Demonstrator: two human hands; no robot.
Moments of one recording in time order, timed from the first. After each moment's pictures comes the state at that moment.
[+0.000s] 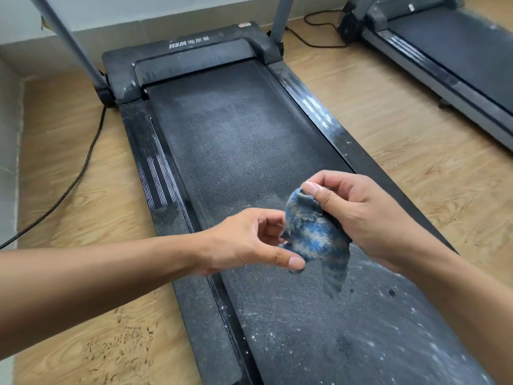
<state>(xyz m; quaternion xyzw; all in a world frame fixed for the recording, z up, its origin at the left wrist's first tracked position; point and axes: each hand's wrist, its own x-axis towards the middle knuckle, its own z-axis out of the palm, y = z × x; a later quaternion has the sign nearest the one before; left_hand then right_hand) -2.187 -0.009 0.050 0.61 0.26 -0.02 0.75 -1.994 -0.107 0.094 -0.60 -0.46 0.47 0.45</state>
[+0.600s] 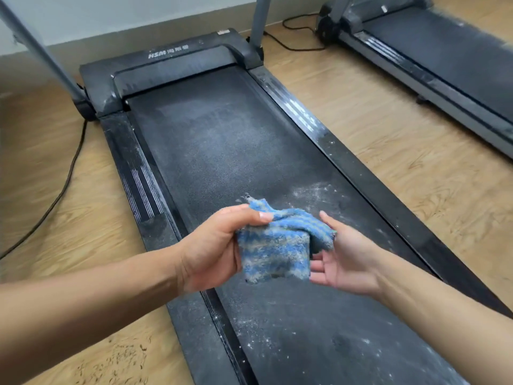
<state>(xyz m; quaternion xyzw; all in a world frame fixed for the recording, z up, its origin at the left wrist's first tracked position) -2.182 -0.014 0.058 0.36 0.29 0.06 0.88 -1.972 -0.132 0.006 -0.54 0.05 0.73 0.42</state>
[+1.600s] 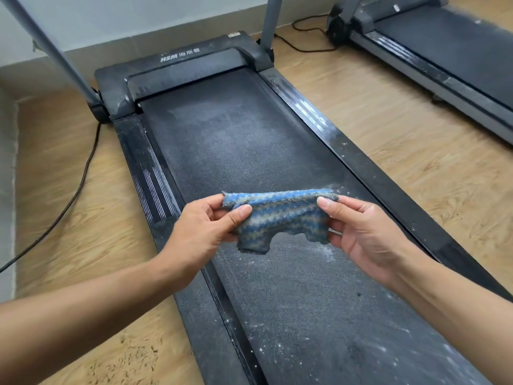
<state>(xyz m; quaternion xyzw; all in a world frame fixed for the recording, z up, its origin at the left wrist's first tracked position) -2.212 0.013 0.030 0.59 0.40 0.24 0.66 -1.985 -0.115 0.046 -0.57 -0.18 0.54 0.60</state>
